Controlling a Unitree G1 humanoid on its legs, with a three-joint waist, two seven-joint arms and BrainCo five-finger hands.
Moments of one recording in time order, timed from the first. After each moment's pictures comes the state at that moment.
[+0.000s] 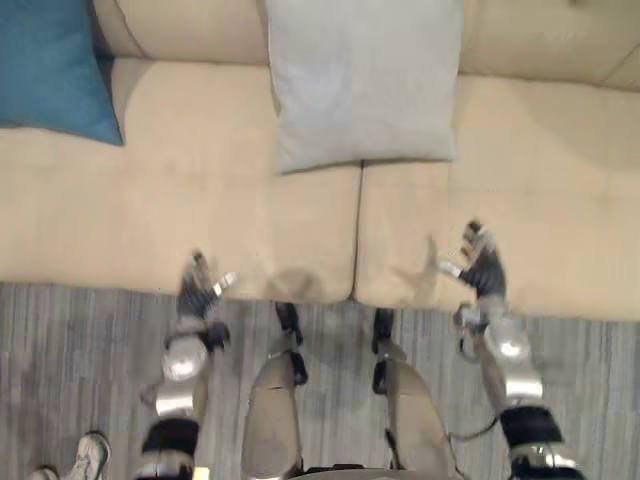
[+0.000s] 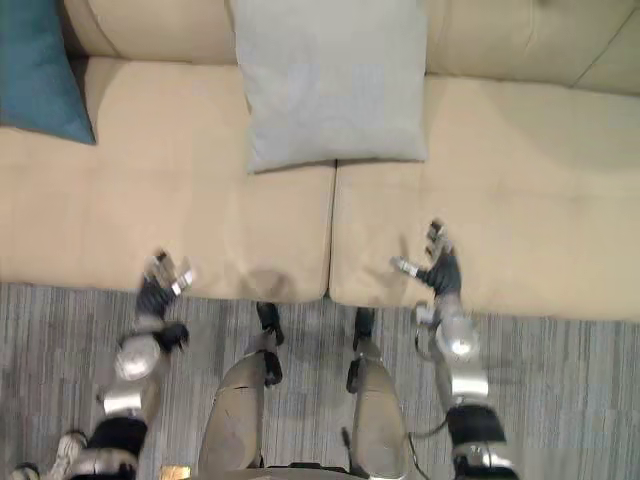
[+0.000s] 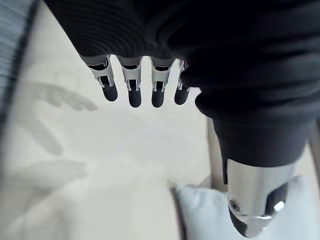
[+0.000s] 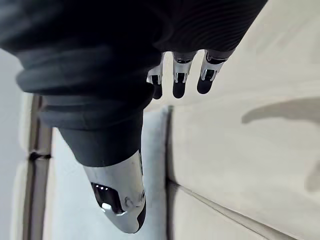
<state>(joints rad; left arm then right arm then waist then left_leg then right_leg) 0.02 0.20 0.07 0.47 -0.19 -0.26 0.09 -0.05 -0.22 -0.06 0.34 0.19 -0.24 -0.06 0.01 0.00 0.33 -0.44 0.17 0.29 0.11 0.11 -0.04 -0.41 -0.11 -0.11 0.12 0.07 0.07</state>
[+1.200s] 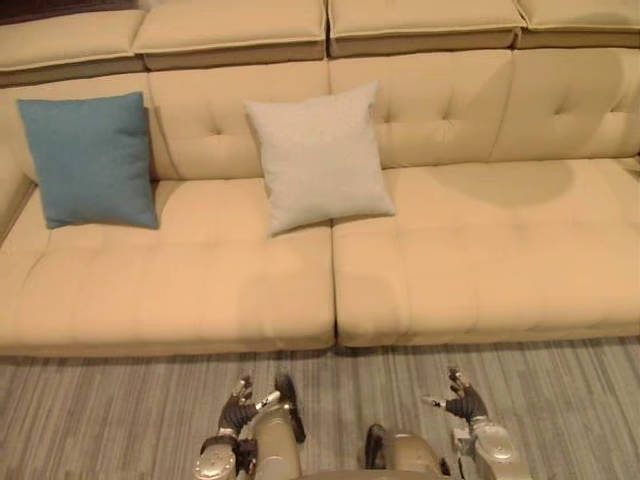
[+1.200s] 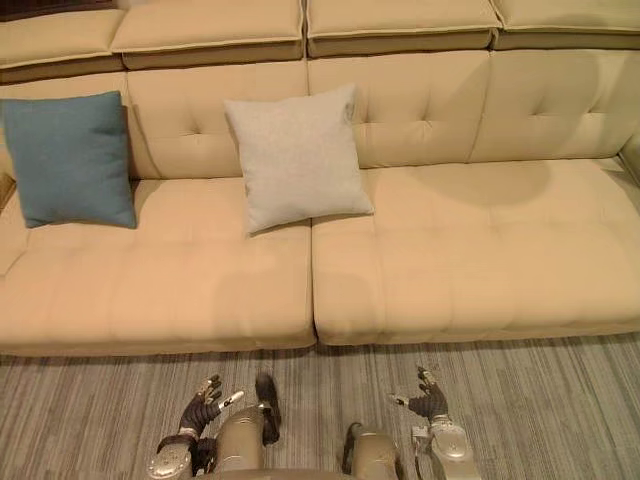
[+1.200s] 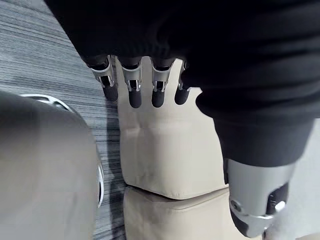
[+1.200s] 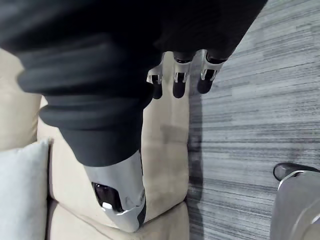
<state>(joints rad) 0.22 0.09 0.03 0.71 -0.04 -0.19 0.00 0.10 -0.18 -0.08 0.80 0.01 -0.18 -0.02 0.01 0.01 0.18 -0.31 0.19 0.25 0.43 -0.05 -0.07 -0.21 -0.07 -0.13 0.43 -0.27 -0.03</state>
